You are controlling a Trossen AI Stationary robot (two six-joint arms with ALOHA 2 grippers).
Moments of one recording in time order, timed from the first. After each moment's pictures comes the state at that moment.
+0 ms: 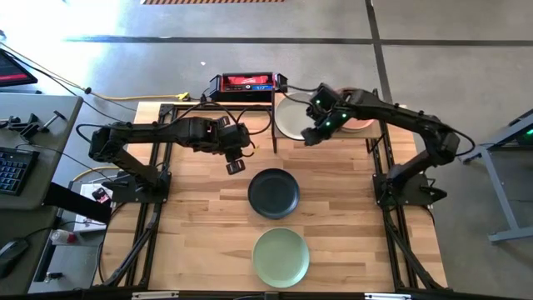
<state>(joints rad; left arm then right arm) 0.10 1.51 1.41 -1.04 -0.34 -0.13 -0.51 1.49 1.36 -0.99 -0.42 0.50</state>
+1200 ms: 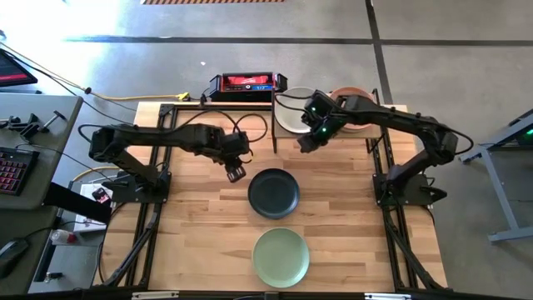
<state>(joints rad) 0.10 1.51 1.29 -1.01 -0.20 -0.35 -0.44 1.52 1.36 -0.97 -0.43 0.52</state>
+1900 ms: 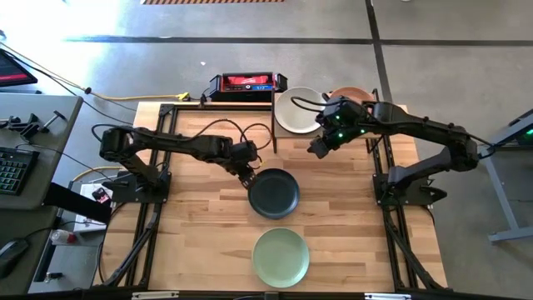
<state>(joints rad) 0.10 1.60 1.11 -0.63 -0.02 -0.58 -0.27 1.29 1.36 -0.95 -0.24 0.68</state>
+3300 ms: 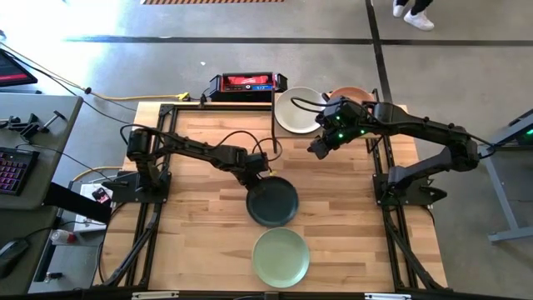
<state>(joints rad) 0.08 1.86 1.11 -0.49 0.10 -0.57 -0.27 1.29 1.36 -0.95 -0.21 0.65</state>
